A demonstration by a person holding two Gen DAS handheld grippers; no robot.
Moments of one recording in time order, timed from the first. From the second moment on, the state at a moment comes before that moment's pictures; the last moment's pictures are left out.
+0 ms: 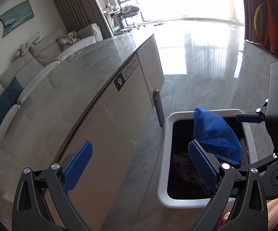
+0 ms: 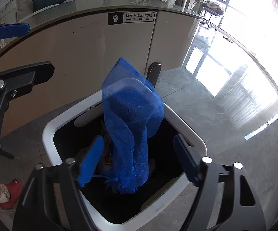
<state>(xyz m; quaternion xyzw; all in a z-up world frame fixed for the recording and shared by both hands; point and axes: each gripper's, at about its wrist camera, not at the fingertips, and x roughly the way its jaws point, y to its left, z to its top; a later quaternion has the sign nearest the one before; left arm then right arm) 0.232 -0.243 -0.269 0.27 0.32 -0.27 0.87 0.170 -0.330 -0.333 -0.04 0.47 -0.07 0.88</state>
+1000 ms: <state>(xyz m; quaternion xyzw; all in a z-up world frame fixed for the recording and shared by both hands) 0.235 -0.178 -0.209 0.20 0.29 -0.21 0.91 0.160 -0.300 -0.229 -0.02 0.33 -0.10 0.94</state>
